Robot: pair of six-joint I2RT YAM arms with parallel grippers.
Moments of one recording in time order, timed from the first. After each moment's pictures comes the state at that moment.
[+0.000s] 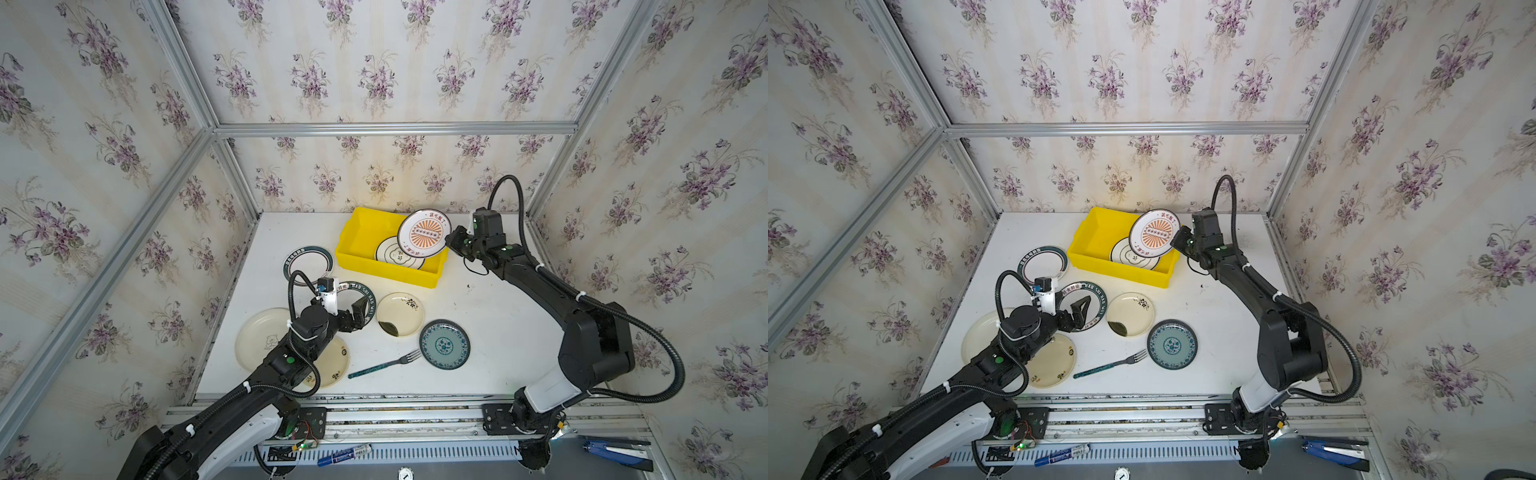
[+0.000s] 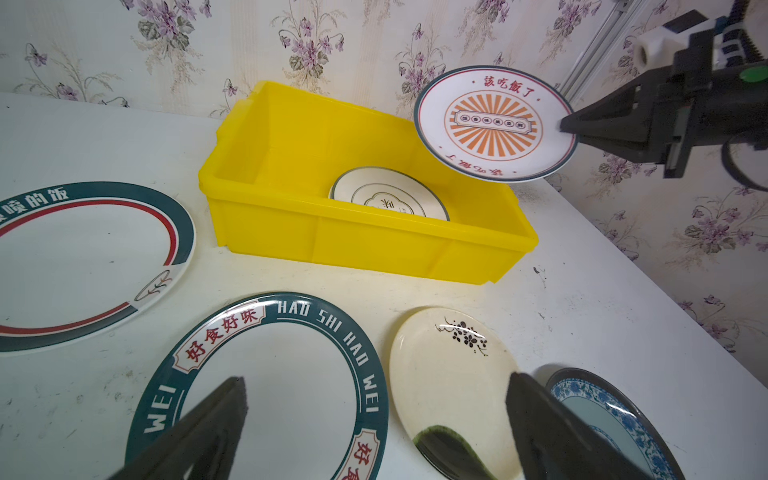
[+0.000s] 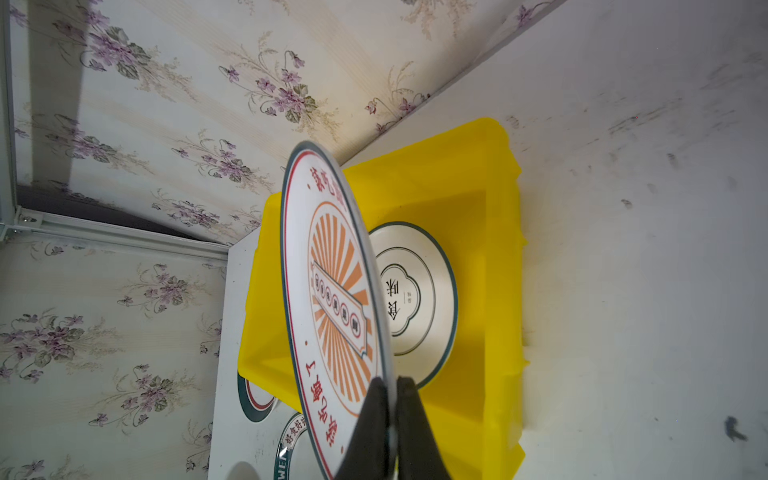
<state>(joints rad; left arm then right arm) -0.60 0.79 0.33 0.18 -0.19 -0.35 0.29 1.64 1.25 -0.22 -0.14 0.81</state>
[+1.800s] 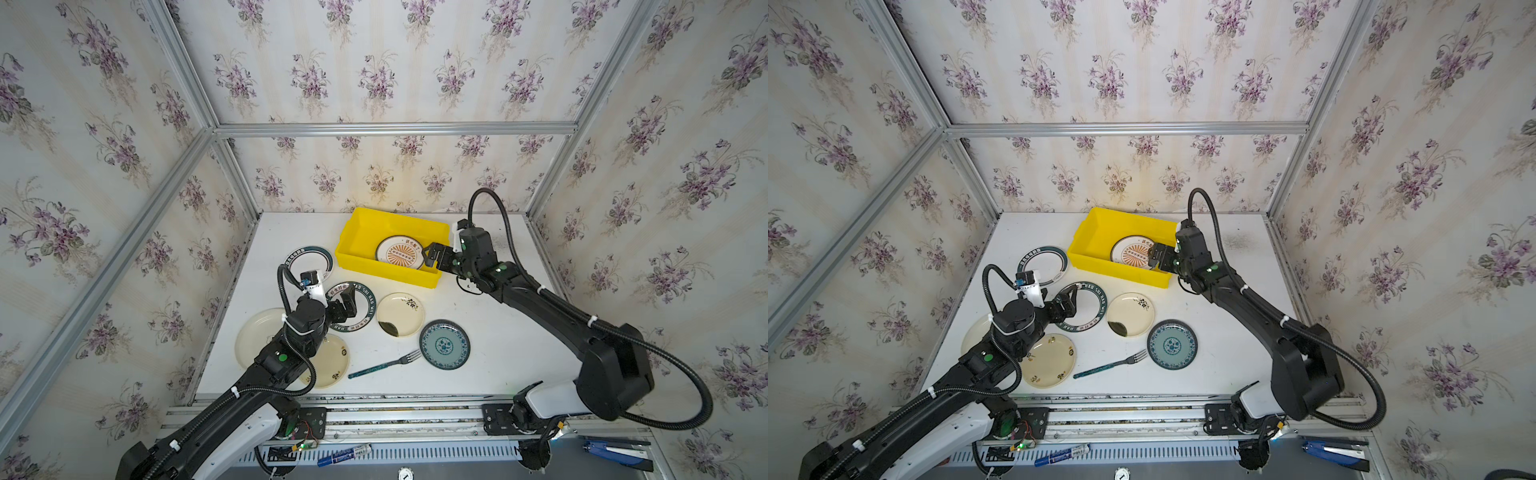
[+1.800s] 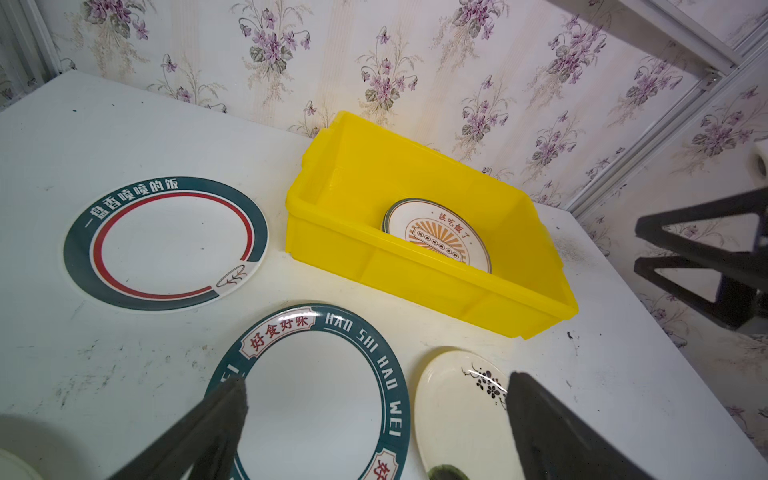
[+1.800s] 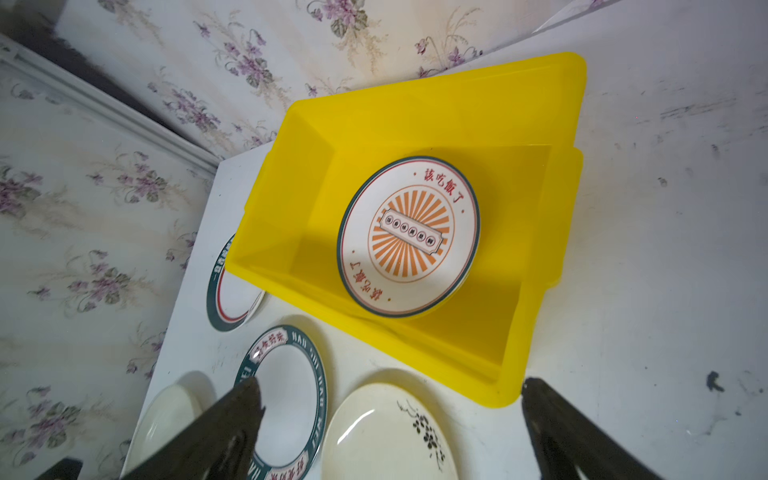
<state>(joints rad) -0.59 0.77 0.48 -0.05 -0.36 -0.50 0.44 1.39 1.04 -0.25 -0.07 0.60</state>
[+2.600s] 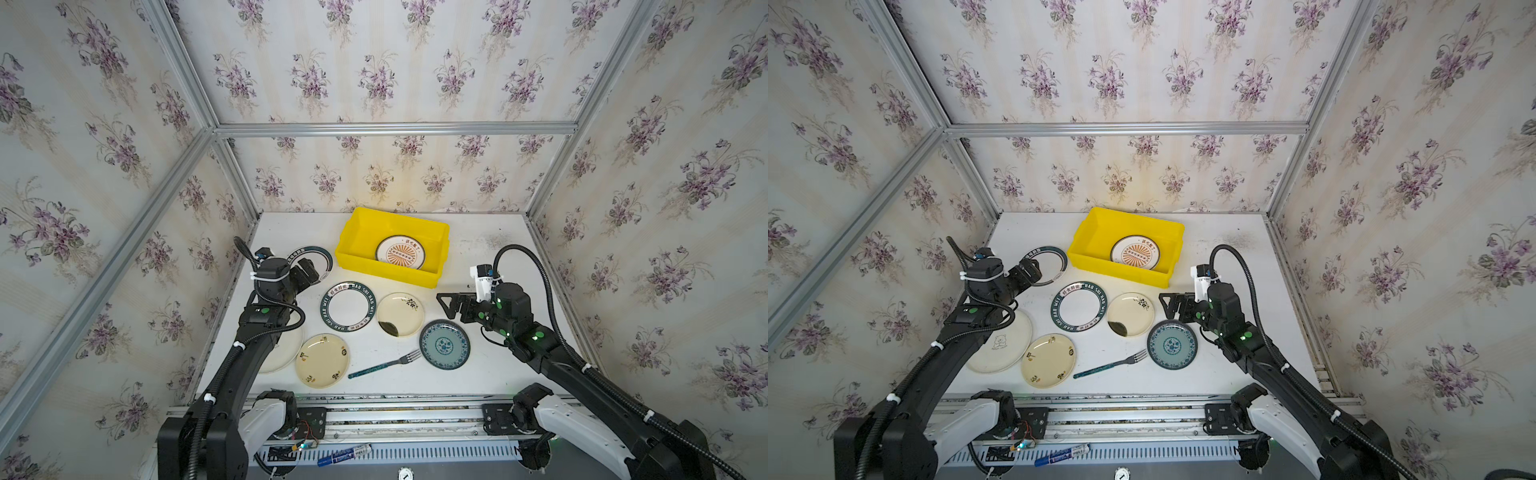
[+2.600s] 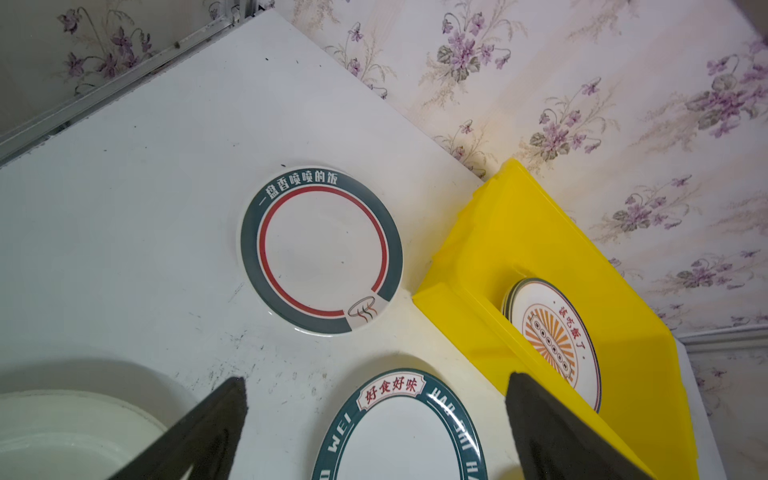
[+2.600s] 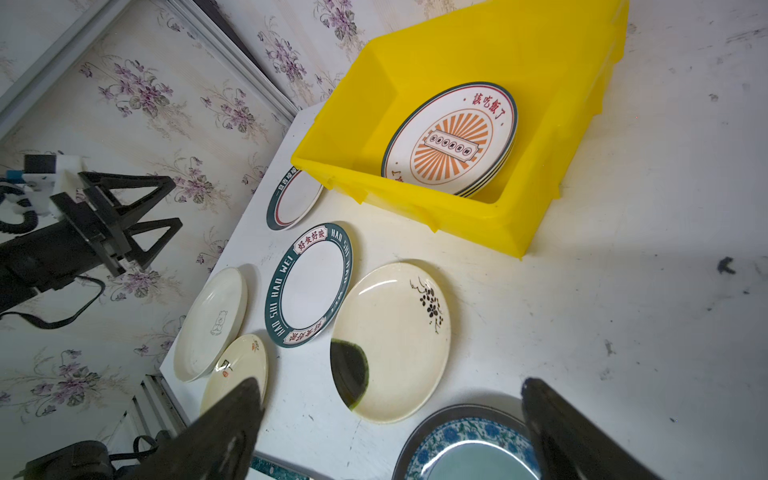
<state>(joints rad) 0.00 1.07 0.70 -0.17 -0.05 -0.62 0.44 0.85 0.50 -0.10 -0.25 0.53</state>
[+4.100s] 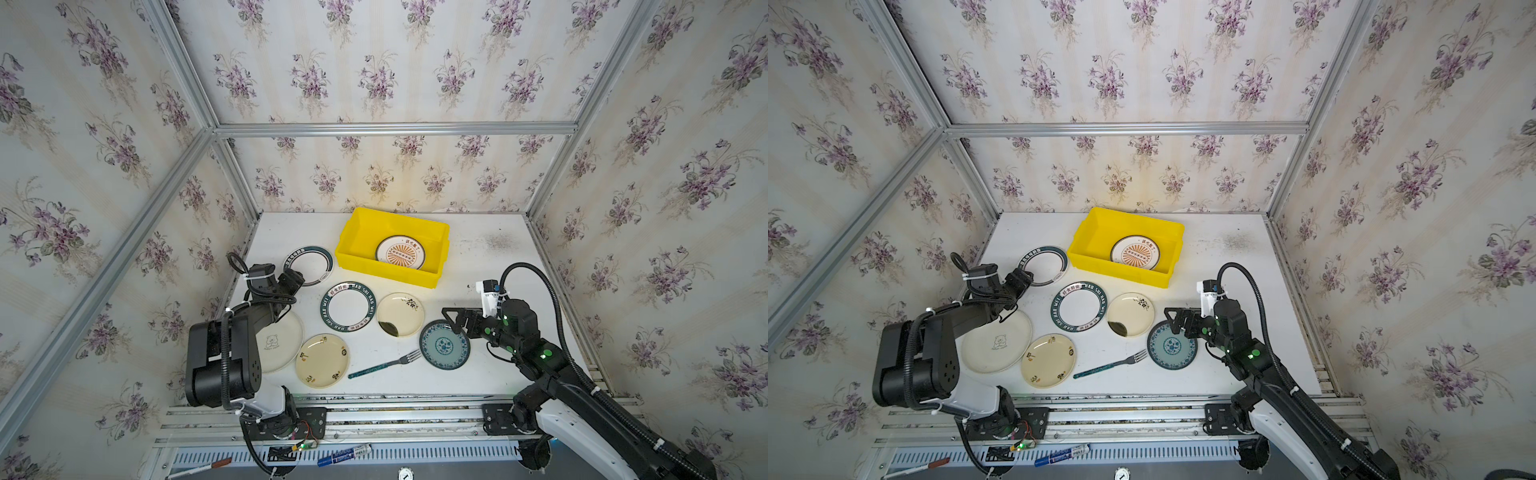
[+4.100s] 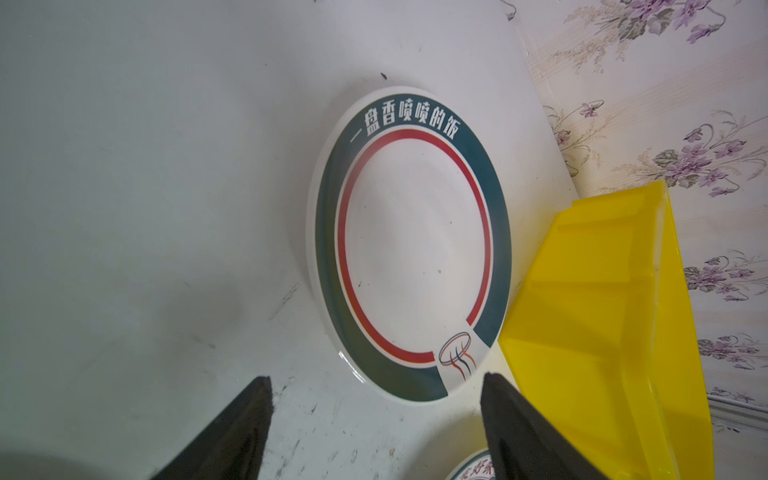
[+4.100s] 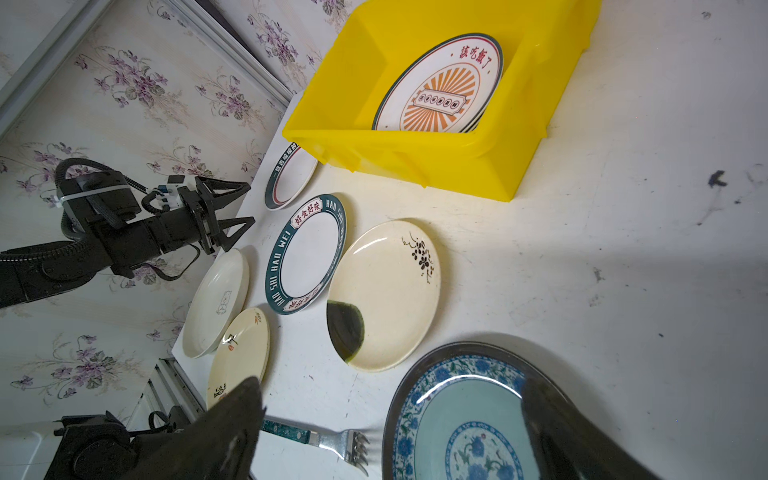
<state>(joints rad) 0.23 1.55 0.66 0.16 0.23 -0.74 0.44 0.70 0.38 -0.16 -0.26 0.59</state>
